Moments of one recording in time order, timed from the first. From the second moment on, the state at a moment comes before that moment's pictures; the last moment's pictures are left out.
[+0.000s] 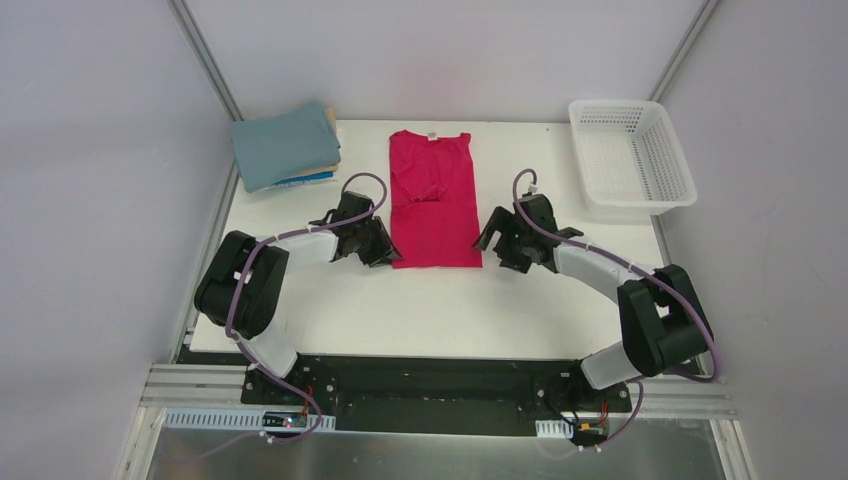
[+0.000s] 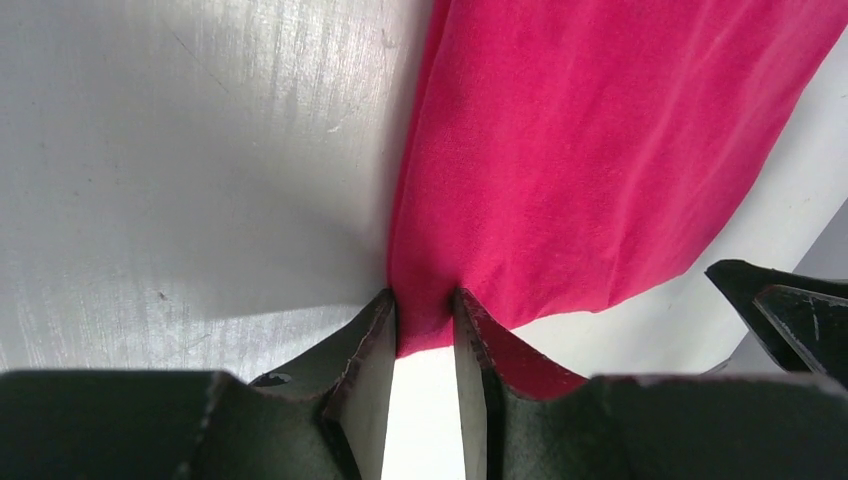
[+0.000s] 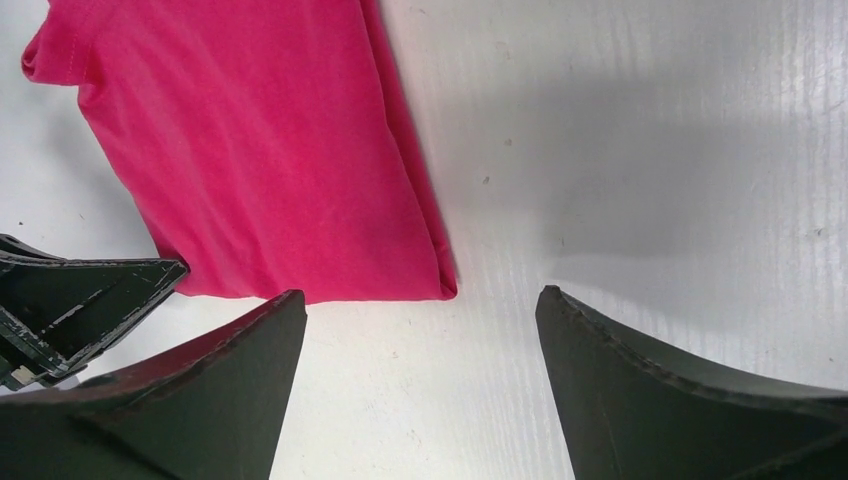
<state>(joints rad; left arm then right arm) -0.41 1.67 0.83 -0.11 0.23 -0.85 0.43 1.48 0.80 -0.22 -0.10 0.82</state>
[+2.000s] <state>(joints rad) -0.43 0.73 0.72 -0.55 0.20 -0.85 0.40 1.10 0.89 -0.69 -0.80 0.79</state>
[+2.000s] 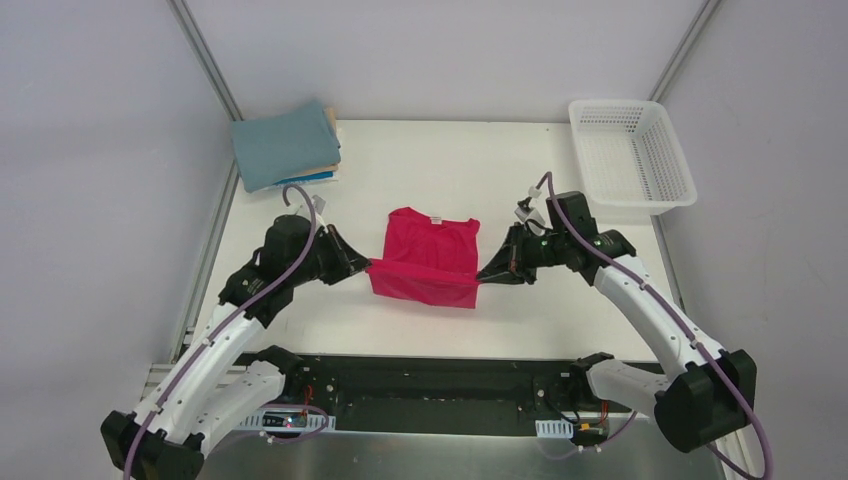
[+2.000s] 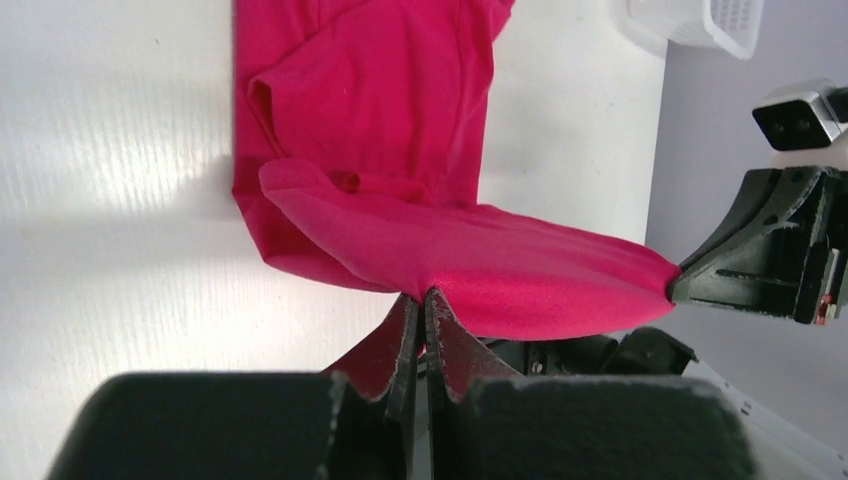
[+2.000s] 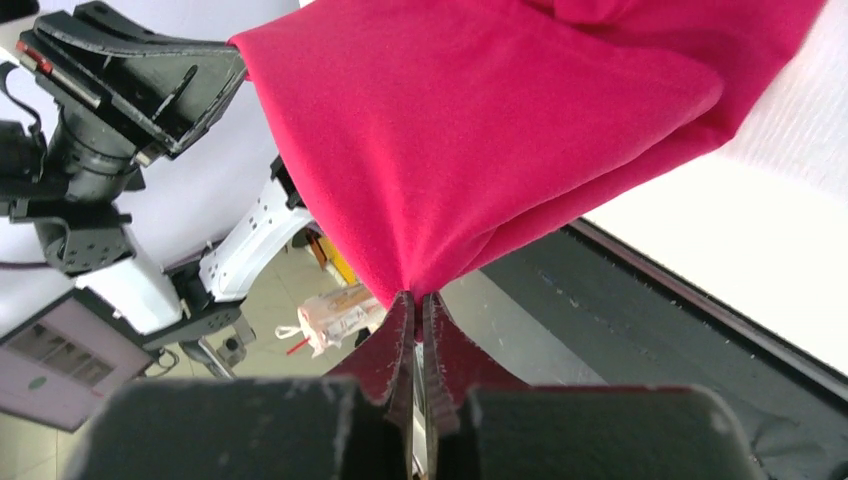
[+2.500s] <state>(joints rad) -0.43 1.10 0.95 -0.46 0.02 -0.77 0.28 1.31 1.02 -0.60 -0.73 0.79</state>
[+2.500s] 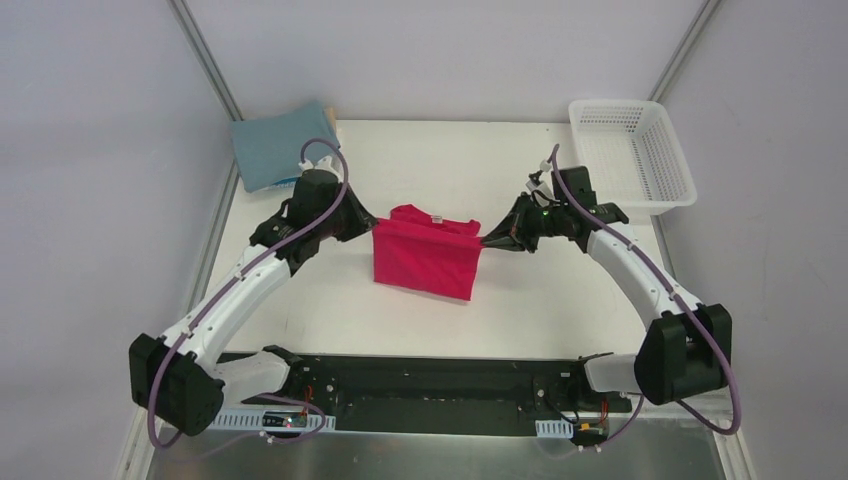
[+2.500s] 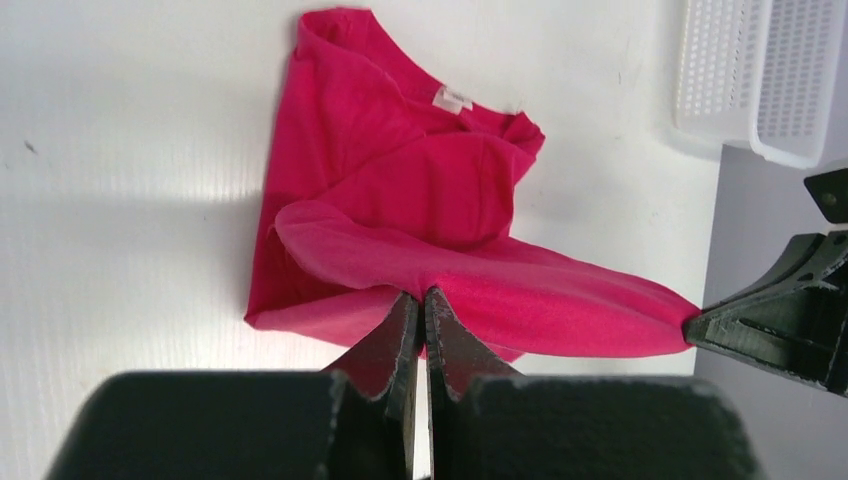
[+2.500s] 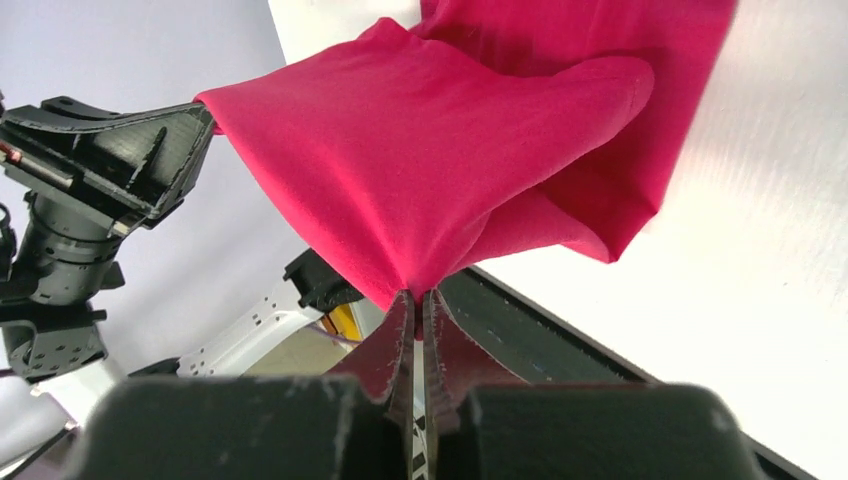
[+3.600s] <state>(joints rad) -0.33 1.79 1.35 -0.38 0.11 -0.65 0.19 1.74 1.16 -0.39 -0.67 0.85</state>
